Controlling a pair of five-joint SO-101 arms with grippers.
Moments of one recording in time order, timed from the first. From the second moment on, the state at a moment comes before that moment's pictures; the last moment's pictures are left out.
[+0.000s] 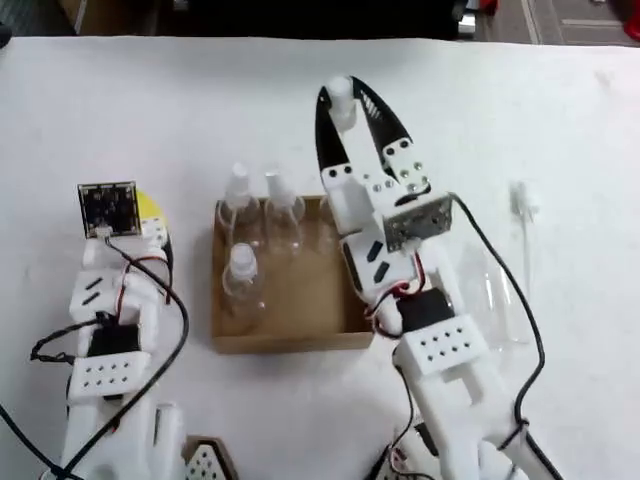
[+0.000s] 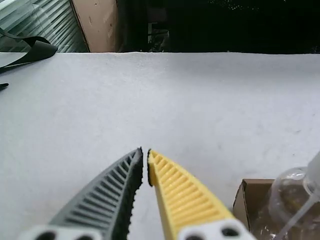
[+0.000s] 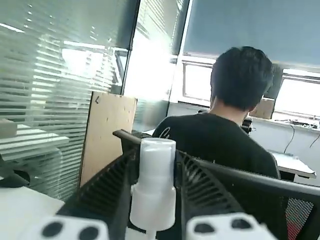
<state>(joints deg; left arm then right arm) -13.8 -54.8 81.3 2.9 -2.2 -23.7 -43.8 58.9 -27.1 11.0</state>
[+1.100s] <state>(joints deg) -13.8 -54.8 81.3 2.9 -2.2 -23.7 -37.9 70.7 -29.3 11.0</state>
